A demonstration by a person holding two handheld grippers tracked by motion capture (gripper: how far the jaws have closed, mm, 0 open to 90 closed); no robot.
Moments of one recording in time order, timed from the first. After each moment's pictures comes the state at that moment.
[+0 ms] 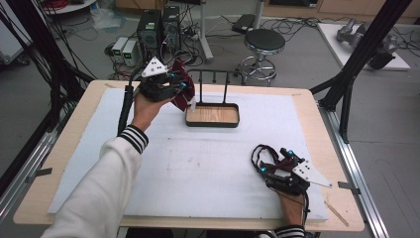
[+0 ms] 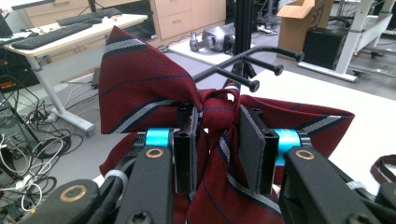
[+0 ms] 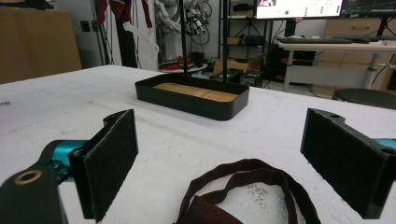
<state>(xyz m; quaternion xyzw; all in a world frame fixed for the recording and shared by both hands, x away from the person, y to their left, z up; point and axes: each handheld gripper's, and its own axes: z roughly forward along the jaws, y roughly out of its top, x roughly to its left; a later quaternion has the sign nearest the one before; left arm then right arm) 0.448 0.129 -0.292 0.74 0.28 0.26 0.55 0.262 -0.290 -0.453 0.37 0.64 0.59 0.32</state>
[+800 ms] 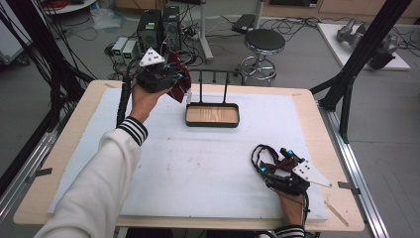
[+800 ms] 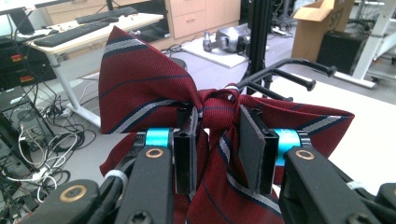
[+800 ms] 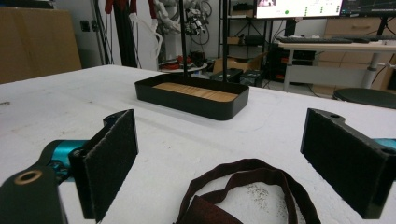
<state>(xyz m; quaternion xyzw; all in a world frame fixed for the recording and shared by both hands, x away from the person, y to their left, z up) 0.467 0.138 -0.279 0.73 0.31 0.27 0.54 0.263 -0.290 -0.453 0.37 0.64 0.60 0.32</state>
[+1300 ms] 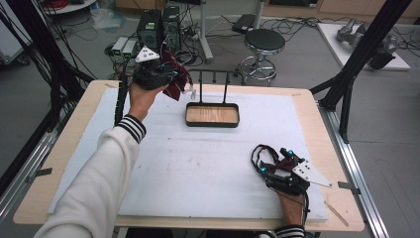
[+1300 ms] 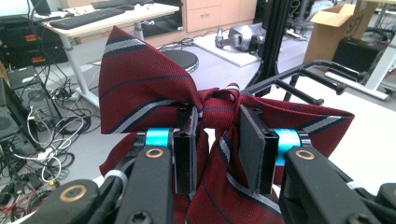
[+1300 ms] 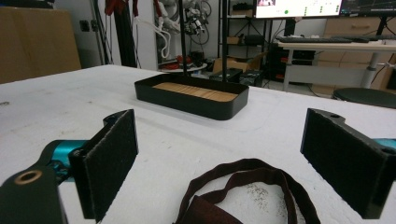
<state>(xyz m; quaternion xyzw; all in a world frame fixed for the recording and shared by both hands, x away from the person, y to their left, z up) 0.476 0.148 -0.282 0.72 0.35 0.27 0.54 0.262 -0.290 -0.453 0.37 0.64 0.59 0.32</state>
